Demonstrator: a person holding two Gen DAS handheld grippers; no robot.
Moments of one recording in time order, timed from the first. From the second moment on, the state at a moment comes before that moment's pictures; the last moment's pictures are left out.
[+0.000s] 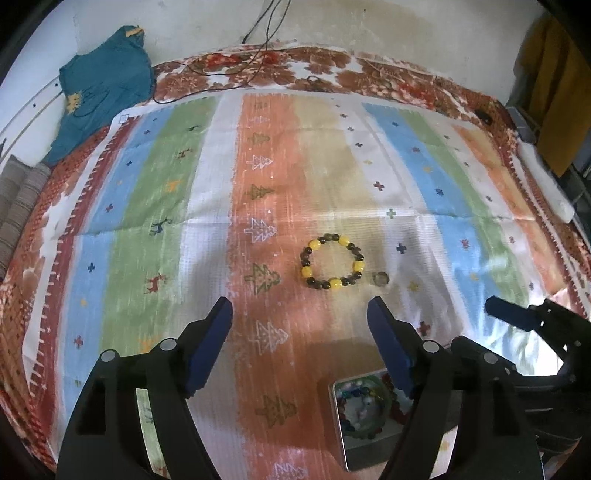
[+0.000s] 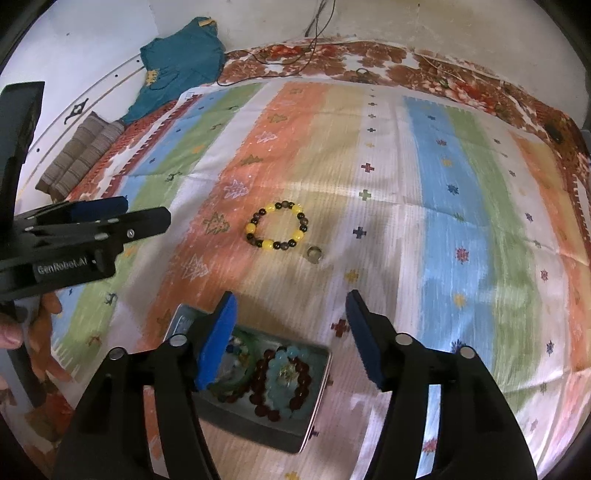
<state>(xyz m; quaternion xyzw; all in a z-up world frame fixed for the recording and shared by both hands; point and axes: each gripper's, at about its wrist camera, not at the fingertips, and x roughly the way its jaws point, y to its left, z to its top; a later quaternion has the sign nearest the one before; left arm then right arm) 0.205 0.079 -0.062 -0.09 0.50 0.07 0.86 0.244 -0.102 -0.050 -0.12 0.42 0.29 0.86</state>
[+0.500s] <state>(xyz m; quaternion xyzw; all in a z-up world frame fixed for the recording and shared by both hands) 0.239 0.080 -0.084 -0.07 0.52 0.08 0.85 0.271 -0.091 -0.064 -0.14 0.43 0.28 0.84</state>
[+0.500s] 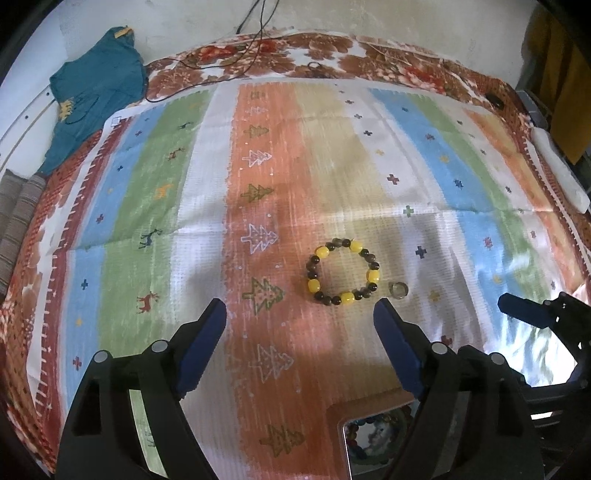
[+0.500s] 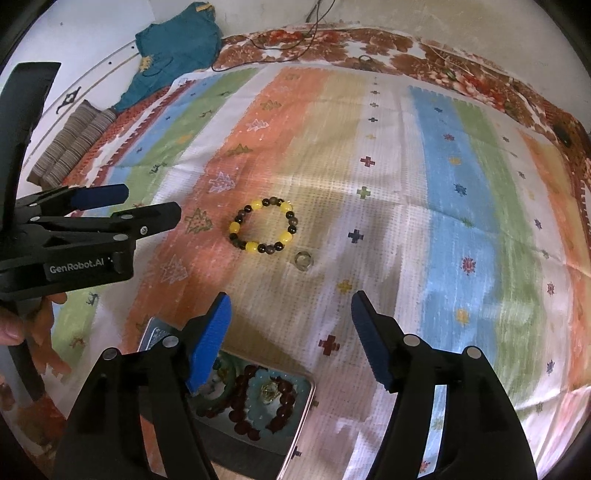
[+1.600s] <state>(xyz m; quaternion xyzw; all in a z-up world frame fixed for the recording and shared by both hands) 0.298 0.101 -0.151 -0.07 0.58 0.07 0.81 0.322 -0.058 -0.104 -0.18 0.48 0.29 0.81</state>
